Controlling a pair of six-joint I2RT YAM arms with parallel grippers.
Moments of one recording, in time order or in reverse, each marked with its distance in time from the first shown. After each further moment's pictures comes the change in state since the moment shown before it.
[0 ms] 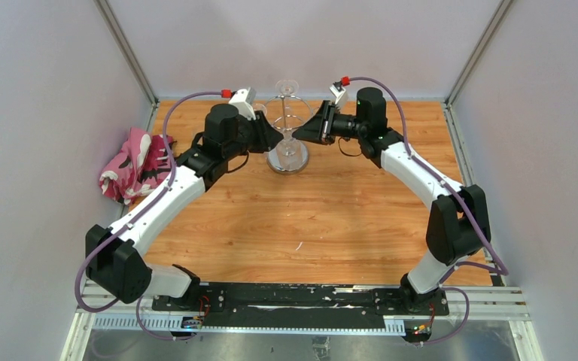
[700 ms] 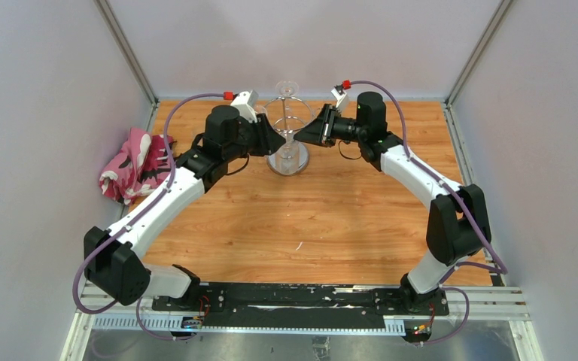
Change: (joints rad) left arm -0.008 -0.013 0.000 -0.031 0.015 0.000; right arm -0.005 -0.002 -0.048 0.049 0.019 -0.013
